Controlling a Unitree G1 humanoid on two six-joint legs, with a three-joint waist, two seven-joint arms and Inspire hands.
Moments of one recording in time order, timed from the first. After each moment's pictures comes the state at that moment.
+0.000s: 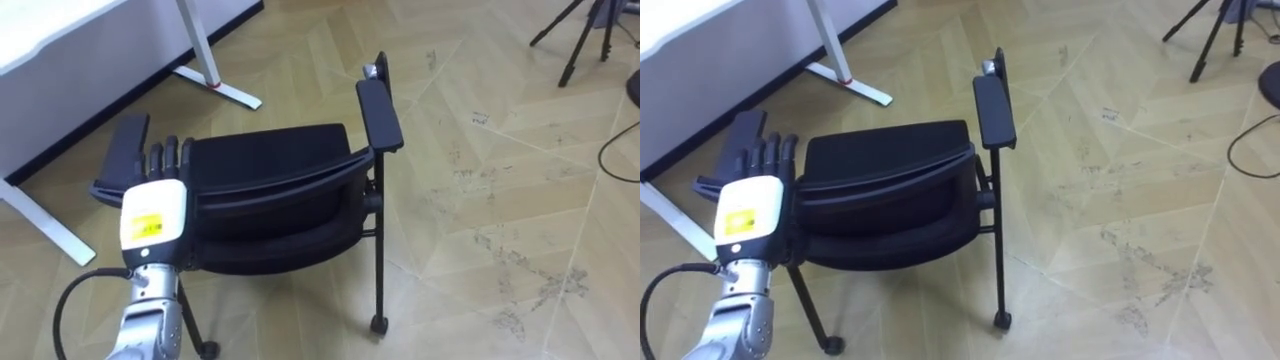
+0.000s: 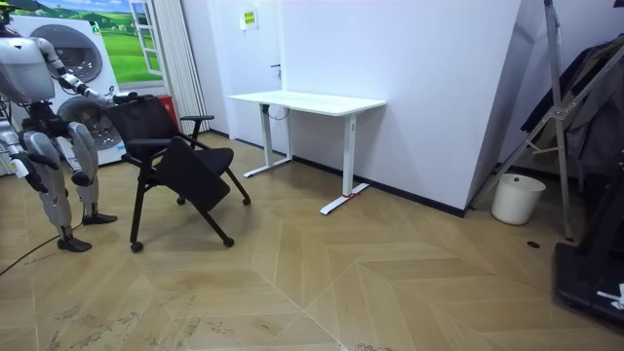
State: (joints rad) left arm -0.05 0.25 -0.15 0.57 1.06 0.02 0.64; right arm 0.00 -0.21 0.05 1.27 0.28 -0.04 -0.02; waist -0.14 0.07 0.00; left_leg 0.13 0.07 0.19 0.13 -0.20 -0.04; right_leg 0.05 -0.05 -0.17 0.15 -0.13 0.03
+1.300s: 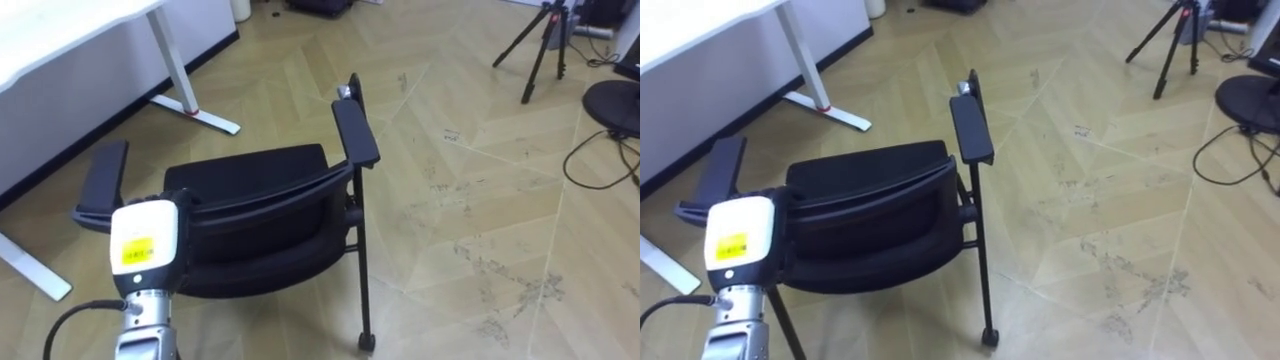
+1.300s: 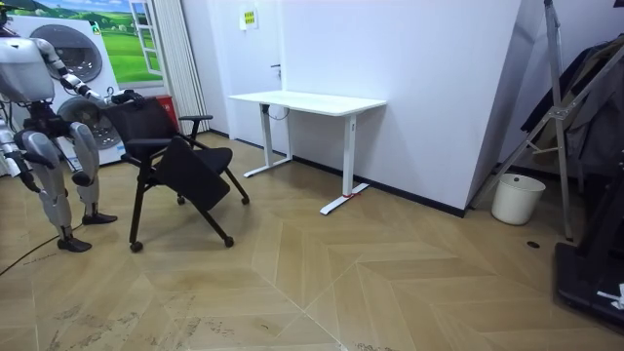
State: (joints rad) left arm -0.03 0.26 -0.17 0.73 1.05 -0.01 0.89; right arm 0.03 -0.20 0.05 1.27 0.30 -0.04 -0.04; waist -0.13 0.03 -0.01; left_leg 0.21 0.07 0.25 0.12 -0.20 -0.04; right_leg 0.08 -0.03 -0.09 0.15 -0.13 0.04
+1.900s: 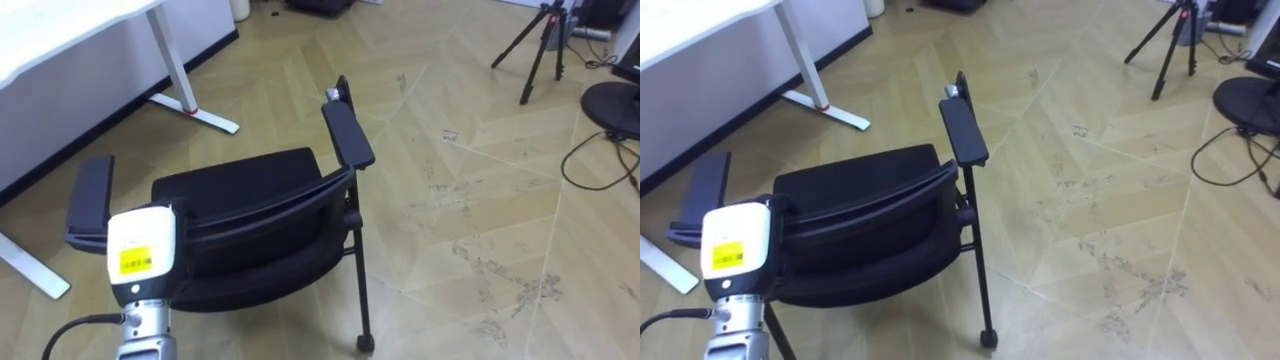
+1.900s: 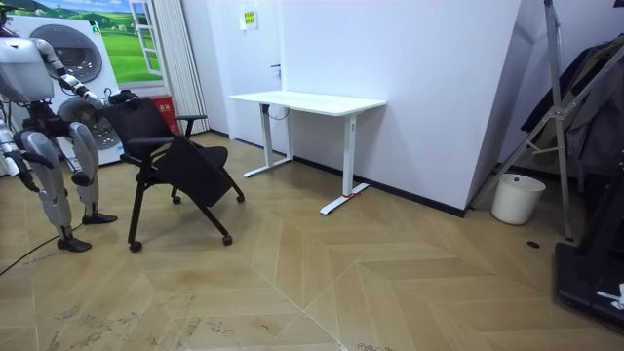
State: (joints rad) left arm 0.01 0.25 -0.18 0.73 1.05 -0.05 0.97; right arm 0.04 -0.20 0.04 1.24 0.30 -0.04 -0.05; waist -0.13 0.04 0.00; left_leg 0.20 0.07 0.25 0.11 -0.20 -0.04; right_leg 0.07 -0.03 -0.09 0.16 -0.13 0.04
